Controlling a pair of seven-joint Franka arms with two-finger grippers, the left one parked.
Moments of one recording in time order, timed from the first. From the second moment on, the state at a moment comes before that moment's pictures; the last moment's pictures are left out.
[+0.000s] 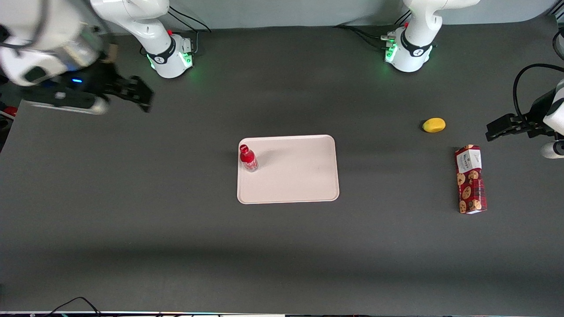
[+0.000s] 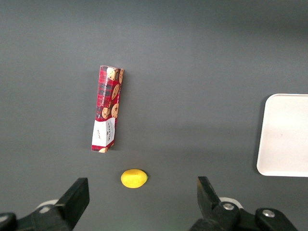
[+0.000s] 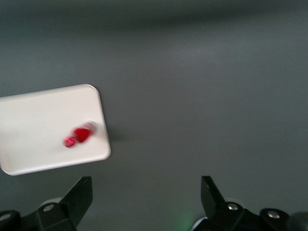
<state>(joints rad) 0.05 0.06 0.27 -1.30 -0.08 1.31 0.44</state>
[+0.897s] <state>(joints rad) 0.05 -0.17 -0.01 -1.68 -0.02 1.45 0.16</state>
